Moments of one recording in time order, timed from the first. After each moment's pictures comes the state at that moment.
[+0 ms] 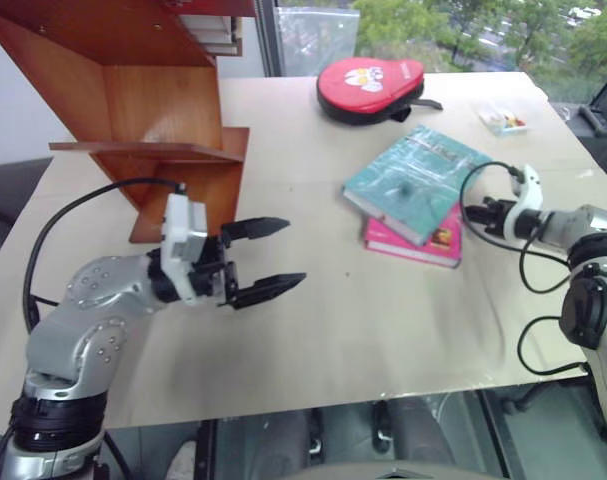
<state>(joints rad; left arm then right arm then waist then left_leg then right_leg) -0.15 0.77 0.25 -0.42 -0.79 0.47 -1.14 -1.09 -0.56 -0.29 1.22 0.25 0.76 0.82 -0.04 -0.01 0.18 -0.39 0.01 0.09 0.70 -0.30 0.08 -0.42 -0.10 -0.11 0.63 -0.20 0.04</state>
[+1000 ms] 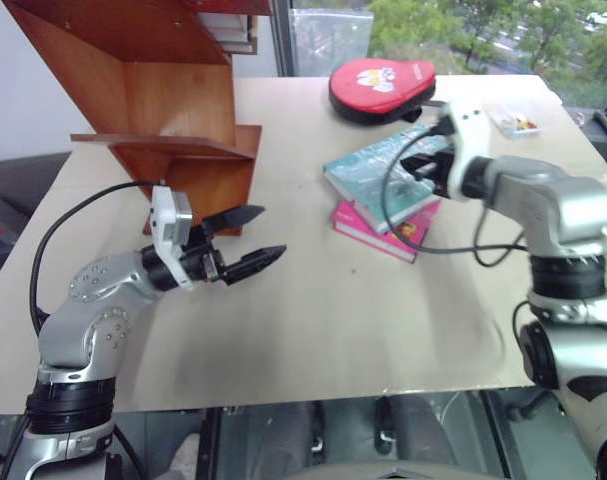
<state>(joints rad) -0.23 0.68 0.23 -0.22 -0.70 0.40 -1.04 -1.00 -0.34 0.08 0.31 0.20 0.91 0.46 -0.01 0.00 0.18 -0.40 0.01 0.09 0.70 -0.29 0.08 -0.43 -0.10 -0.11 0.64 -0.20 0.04</state>
